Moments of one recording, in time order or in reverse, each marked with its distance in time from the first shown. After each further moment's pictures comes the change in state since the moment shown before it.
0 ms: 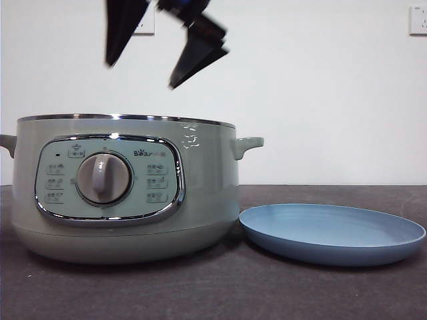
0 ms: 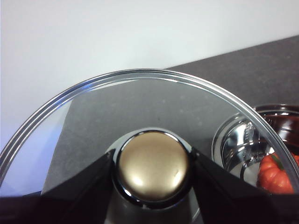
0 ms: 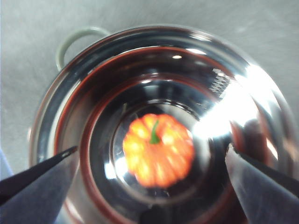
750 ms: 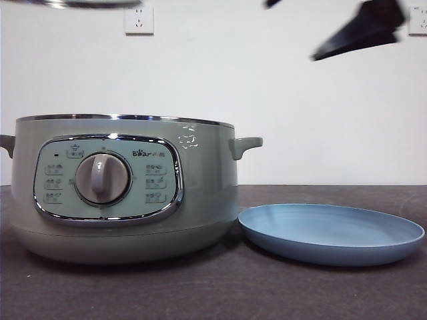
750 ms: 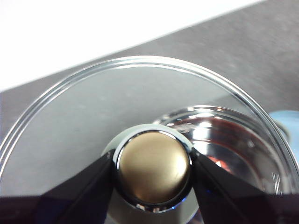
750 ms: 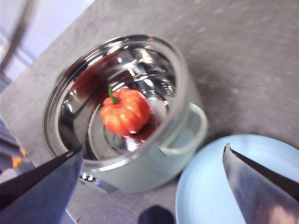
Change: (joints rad) left arm 0.000 0.234 0.000 0.169 0.293 0.000; right arm -0.383 -0.748 -0.818 0.384 -0.319 0.219
